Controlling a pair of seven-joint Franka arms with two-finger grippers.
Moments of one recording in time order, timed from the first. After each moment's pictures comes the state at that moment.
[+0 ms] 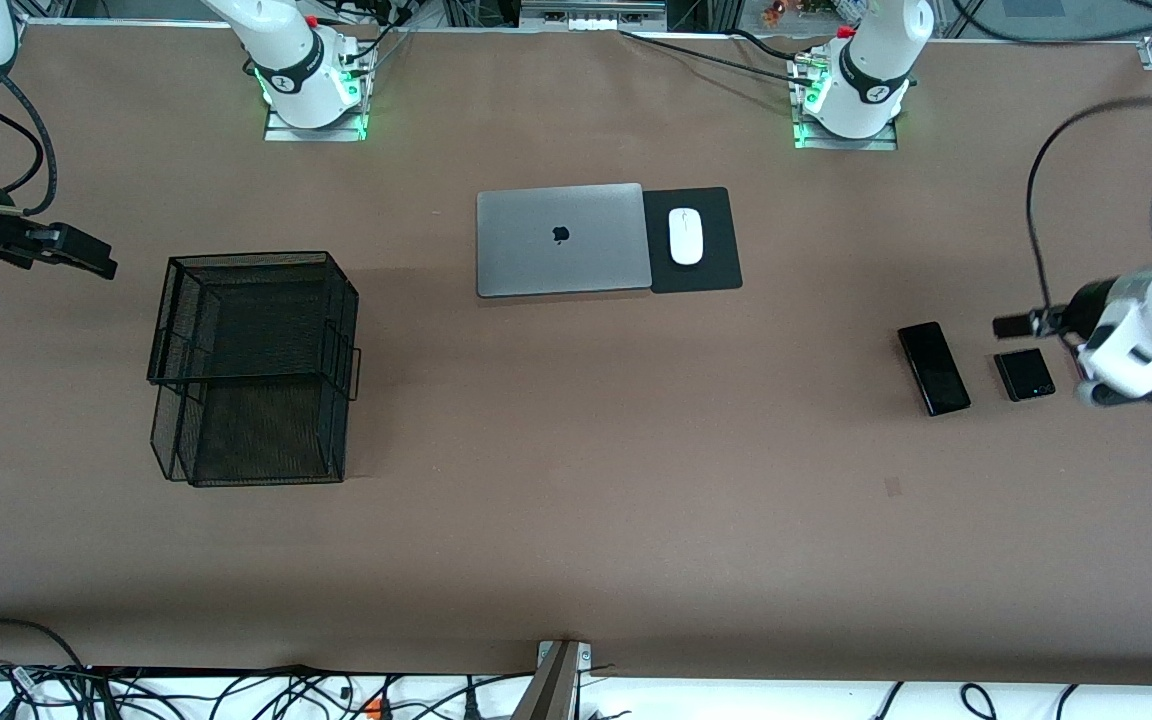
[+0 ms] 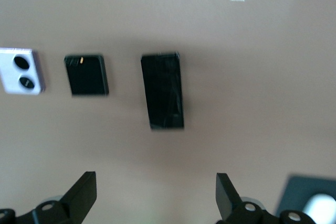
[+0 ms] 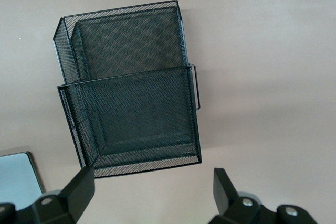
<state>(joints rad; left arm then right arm) 0.14 0.34 -0.05 -1.64 0.07 1.70 -0.10 0.06 0.06 -0.10 -1.64 -0.03 1.62 0.07</state>
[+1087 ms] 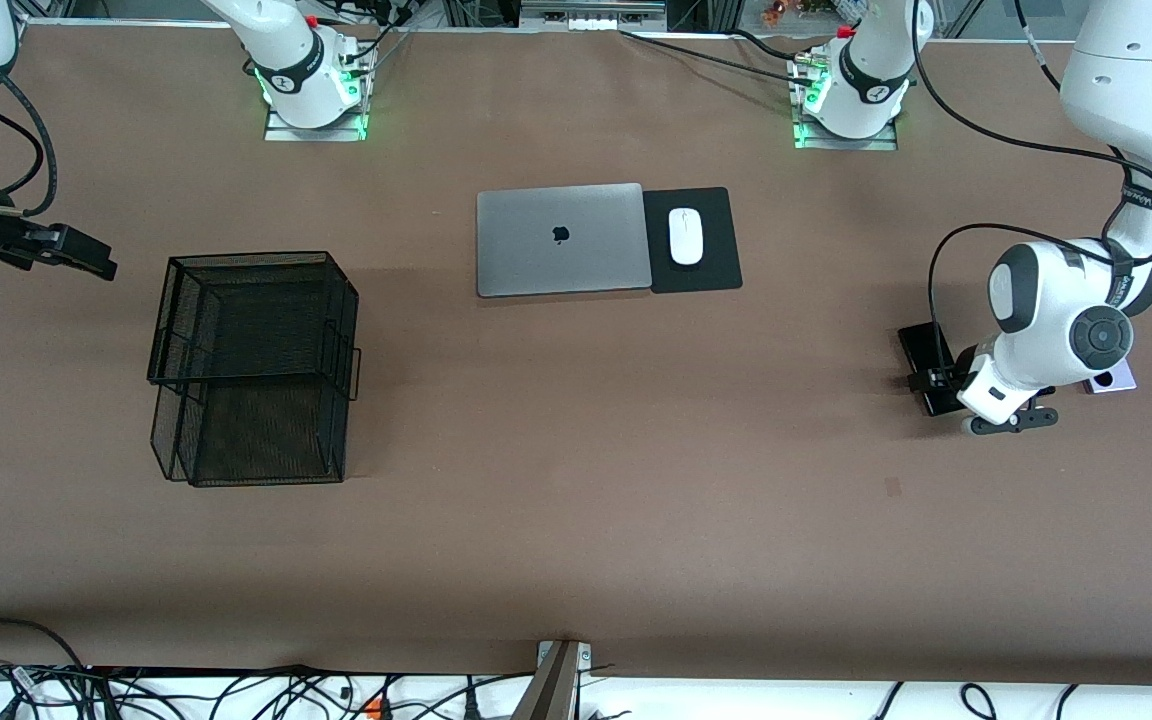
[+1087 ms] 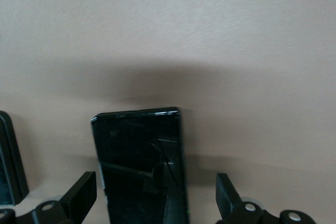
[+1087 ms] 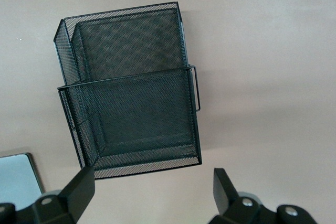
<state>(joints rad) 0.19 0.52 -0.05 -2.00 0.08 2.36 -0.10 0.06 0.06 -0.10 -1.64 -0.03 1.62 0.07</state>
